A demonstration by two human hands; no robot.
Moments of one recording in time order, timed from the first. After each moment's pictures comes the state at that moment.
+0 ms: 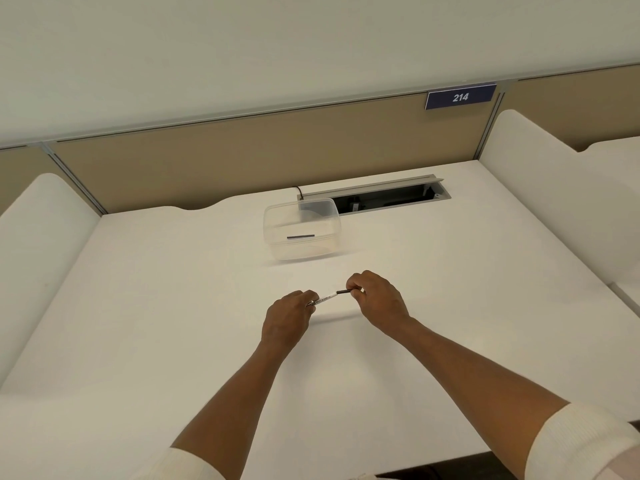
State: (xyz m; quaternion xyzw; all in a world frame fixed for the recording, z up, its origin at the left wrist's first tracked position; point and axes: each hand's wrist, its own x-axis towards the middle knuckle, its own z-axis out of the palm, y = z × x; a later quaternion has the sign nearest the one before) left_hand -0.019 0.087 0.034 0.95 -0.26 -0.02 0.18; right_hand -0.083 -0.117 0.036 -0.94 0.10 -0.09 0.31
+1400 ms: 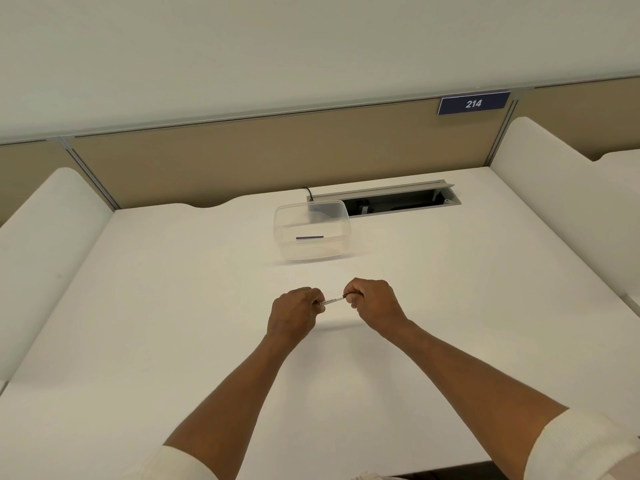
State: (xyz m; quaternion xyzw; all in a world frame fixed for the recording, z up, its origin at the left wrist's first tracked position) left_hand -0.012 0.091 0.043 0.95 -0.27 -0.01 0.17; right_hand -0.076 -0.094 0.043 -0.89 0.10 -0.06 0.44
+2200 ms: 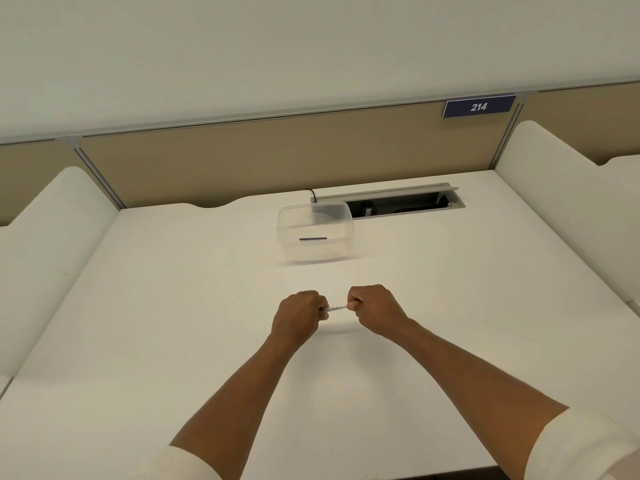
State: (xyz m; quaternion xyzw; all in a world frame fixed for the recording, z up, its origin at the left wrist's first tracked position) left_hand -0.009 0.088 0.040 0.94 -0.32 -0.03 0.12; right_hand -0.072 -0.097 0.043 -0.94 0.07 0.02 0.32
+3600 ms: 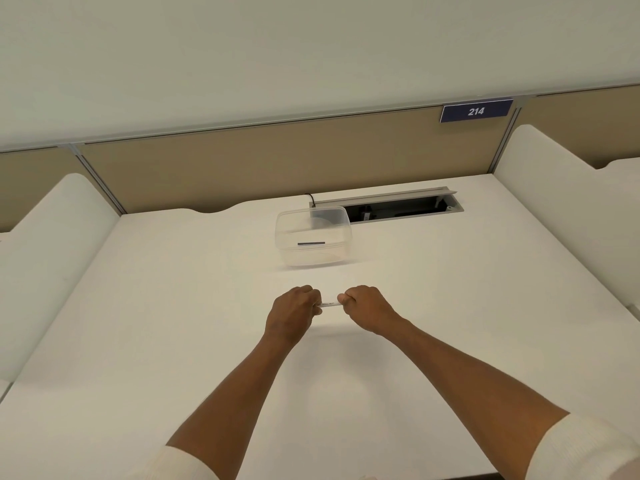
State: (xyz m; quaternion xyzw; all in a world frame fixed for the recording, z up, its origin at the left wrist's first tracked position) left_hand -0.008 0.090 0.055 0.94 -0.32 0.03 0.13; right_hand -0.061 -0.090 0.055 -0.93 0.10 0.05 0.36
